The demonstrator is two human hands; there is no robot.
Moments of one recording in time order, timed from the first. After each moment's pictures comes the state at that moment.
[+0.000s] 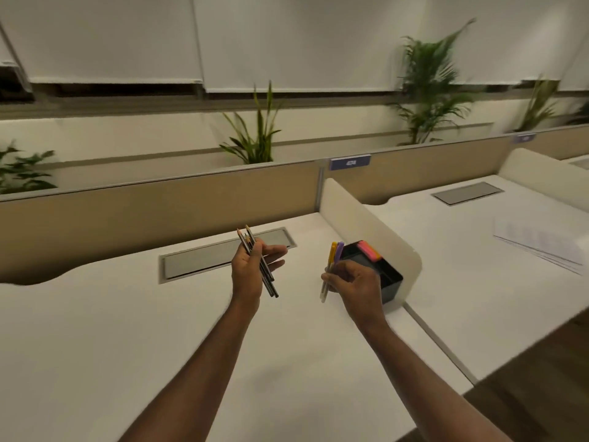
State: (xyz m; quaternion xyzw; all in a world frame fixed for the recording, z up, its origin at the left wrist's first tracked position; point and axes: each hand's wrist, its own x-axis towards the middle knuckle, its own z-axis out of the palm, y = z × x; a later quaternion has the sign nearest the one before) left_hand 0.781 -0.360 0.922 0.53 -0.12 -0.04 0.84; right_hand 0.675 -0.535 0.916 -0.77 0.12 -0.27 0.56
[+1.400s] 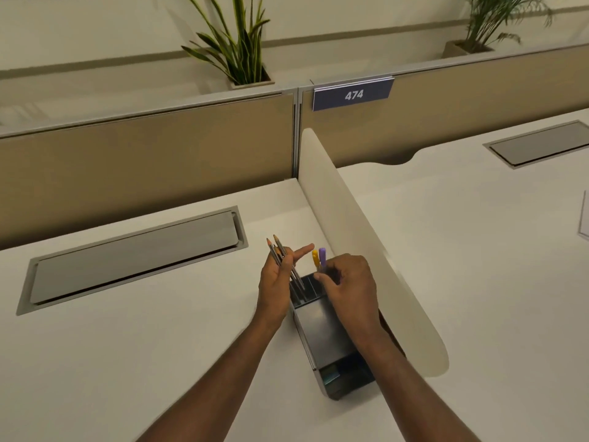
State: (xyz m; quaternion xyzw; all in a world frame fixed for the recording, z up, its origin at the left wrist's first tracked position) left_hand 0.954 -0.656 0.766 0.70 -0.05 -0.12 0.70; right_hand 0.899 -0.788 0.767 -0.91 0.16 -0.15 0.34
